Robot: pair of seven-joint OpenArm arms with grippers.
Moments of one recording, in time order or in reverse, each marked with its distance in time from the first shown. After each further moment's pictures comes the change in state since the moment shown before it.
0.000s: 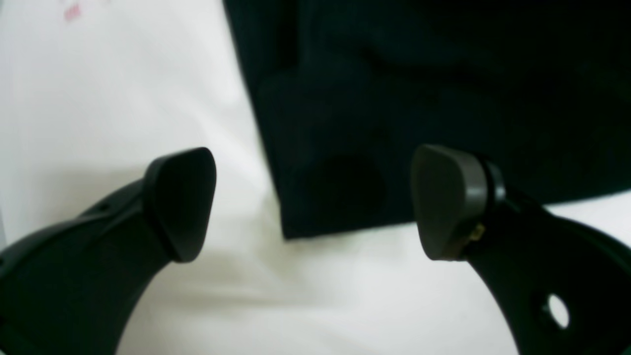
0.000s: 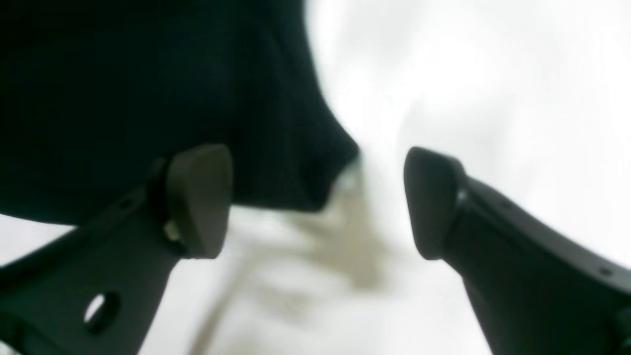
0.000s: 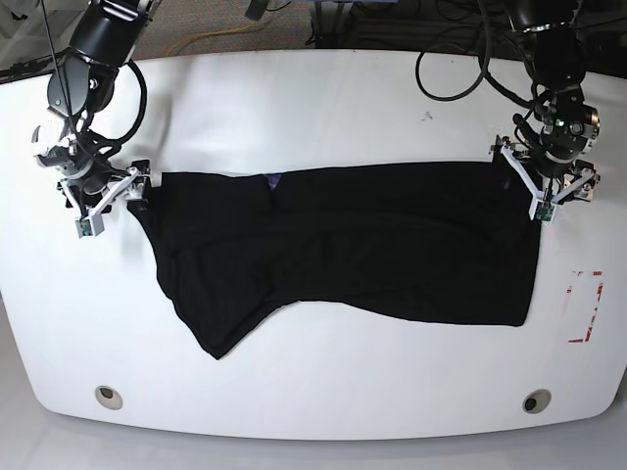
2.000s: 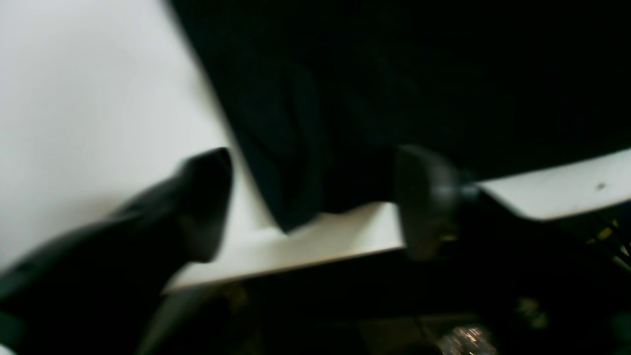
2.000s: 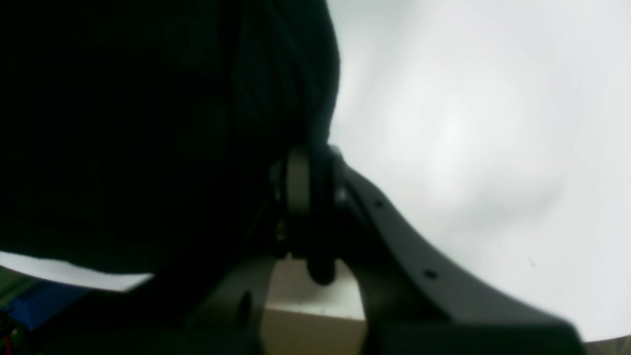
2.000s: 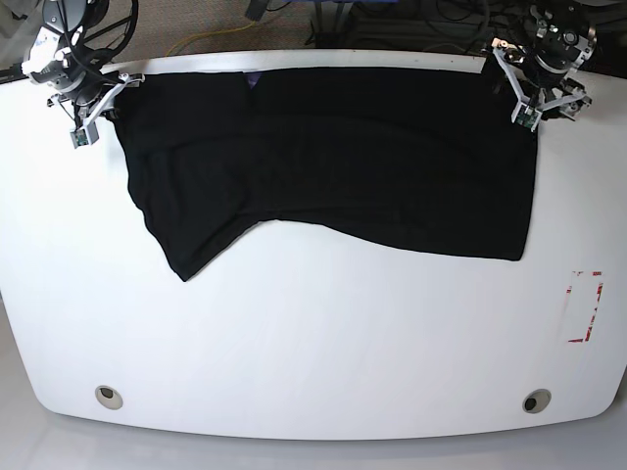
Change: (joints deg) left arm 28.8 -2.0 0.1 15.0 -2.4 -2.6 -4.3; right arm -23.1 -0.5 7.6 10.6 1.8 4.2 -1.2
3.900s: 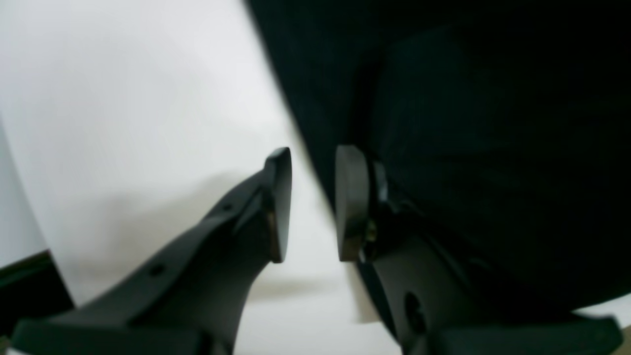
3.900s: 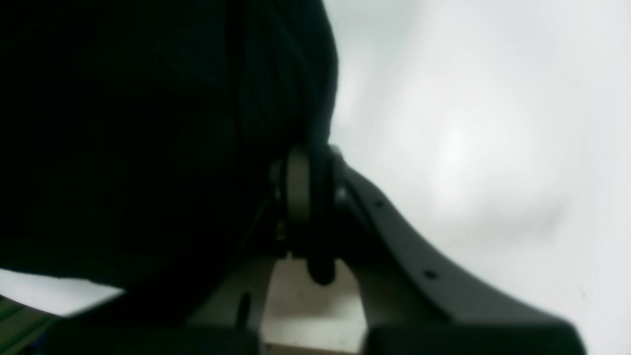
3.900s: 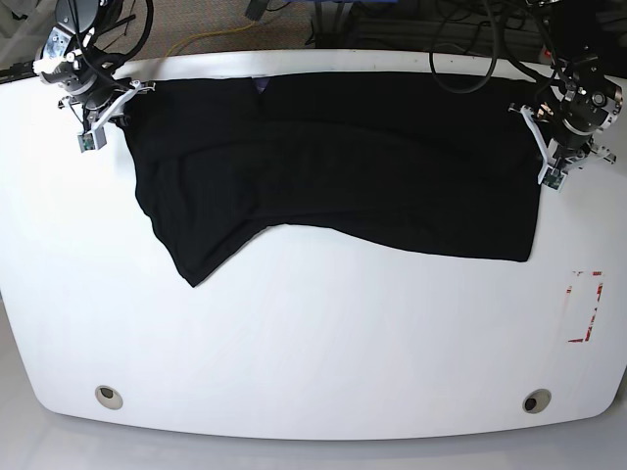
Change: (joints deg) left arm -20.0 0.2 -7.0 -7.6 0.7 -11.3 8.7; right arm 1.7 -3.9 0.2 0.3 -0.4 -0.4 0.9
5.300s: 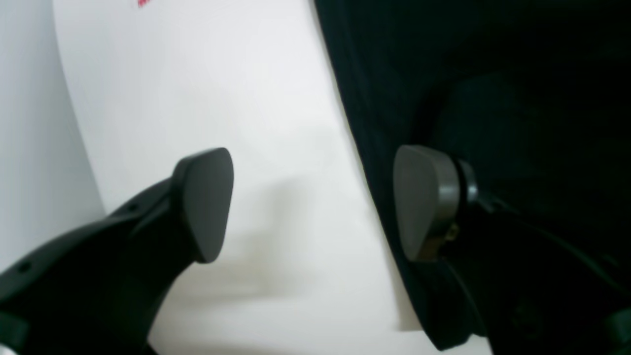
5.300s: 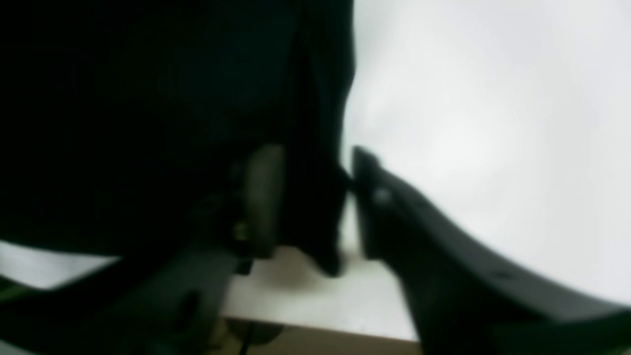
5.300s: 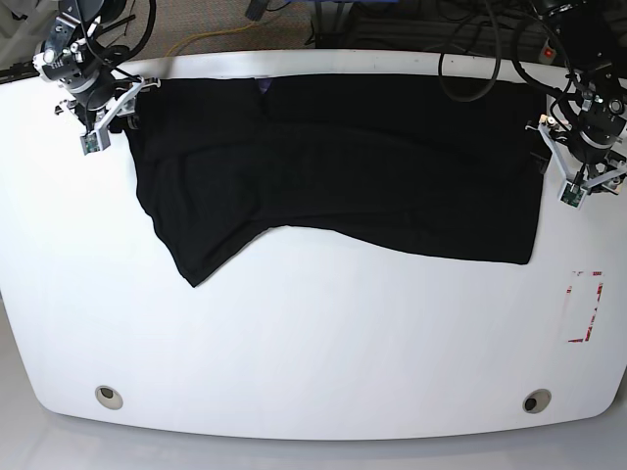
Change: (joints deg) left arm -3.8 -1.3 -3.7 2.6 -0.7 -1.6 0.1; right arm -2.2 -2.1 0.2 10.6 -0.5 0.2 -1.4
